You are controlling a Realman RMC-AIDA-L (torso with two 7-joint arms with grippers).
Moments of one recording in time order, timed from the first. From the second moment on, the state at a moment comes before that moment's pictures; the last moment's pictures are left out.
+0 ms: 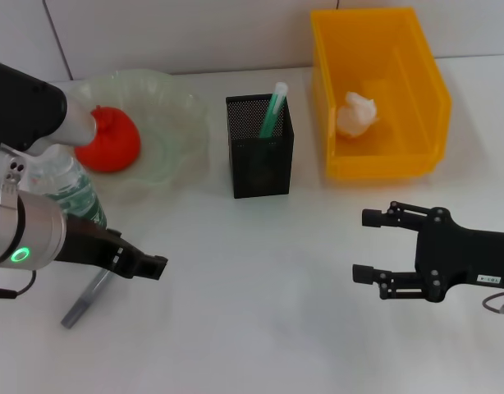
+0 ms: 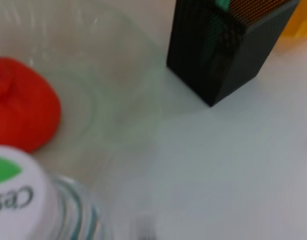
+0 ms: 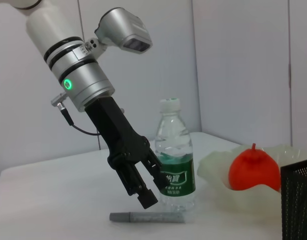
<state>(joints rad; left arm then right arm) -0.32 -2.08 1.64 1.64 2.60 1.38 -2.82 0.44 1.98 -0.61 -0.36 -1.95 -1.68 0.89</state>
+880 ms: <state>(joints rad) -0.39 -2.07 1.61 1.47 2.63 1.39 -2.85 0.45 1.98 -0.61 -0.35 -1.98 -1.64 0.89</state>
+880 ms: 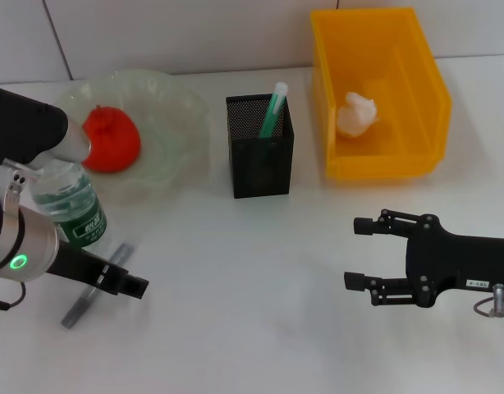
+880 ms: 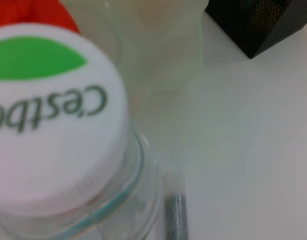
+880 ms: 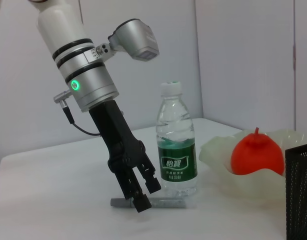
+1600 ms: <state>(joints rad) -0.41 -2.08 1.60 1.43 2.66 1.40 -2.85 0.45 1.99 -0.61 -0.35 -1.99 -1.63 0.89</state>
